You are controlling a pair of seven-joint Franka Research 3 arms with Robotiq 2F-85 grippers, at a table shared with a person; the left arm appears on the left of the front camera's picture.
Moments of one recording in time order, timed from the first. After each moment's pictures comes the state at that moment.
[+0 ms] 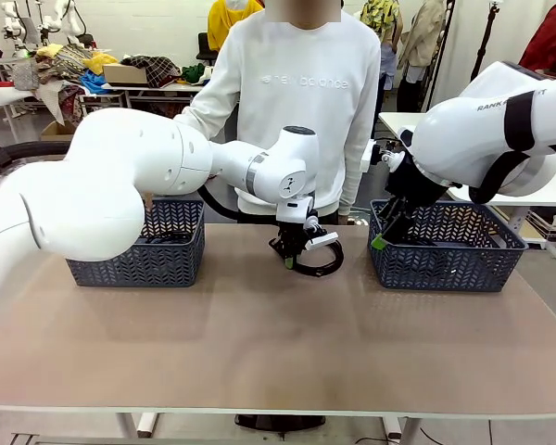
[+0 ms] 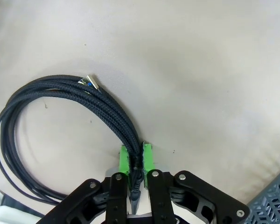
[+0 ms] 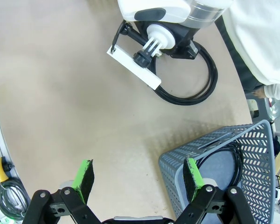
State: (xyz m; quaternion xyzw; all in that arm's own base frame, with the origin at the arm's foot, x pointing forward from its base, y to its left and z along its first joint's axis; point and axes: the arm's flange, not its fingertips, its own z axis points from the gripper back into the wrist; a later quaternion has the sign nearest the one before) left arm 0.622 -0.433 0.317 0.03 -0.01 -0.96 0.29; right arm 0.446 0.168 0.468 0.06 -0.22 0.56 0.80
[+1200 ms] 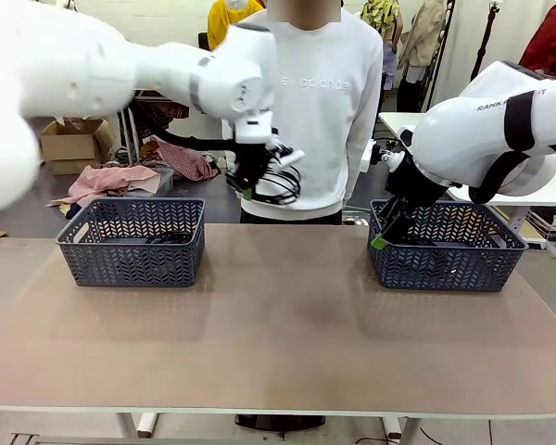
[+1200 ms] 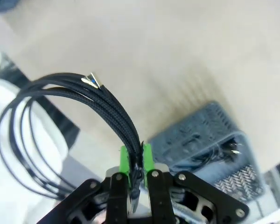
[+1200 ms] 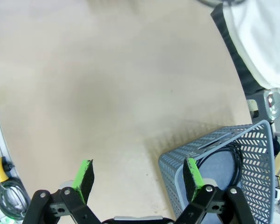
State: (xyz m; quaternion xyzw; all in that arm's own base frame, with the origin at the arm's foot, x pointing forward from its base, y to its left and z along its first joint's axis) left arm 0.594 -0.313 0.518 0.10 -0.03 -0.89 0.44; right arm 0.446 0.169 0.469 0.06 -0.22 0.56 0.80
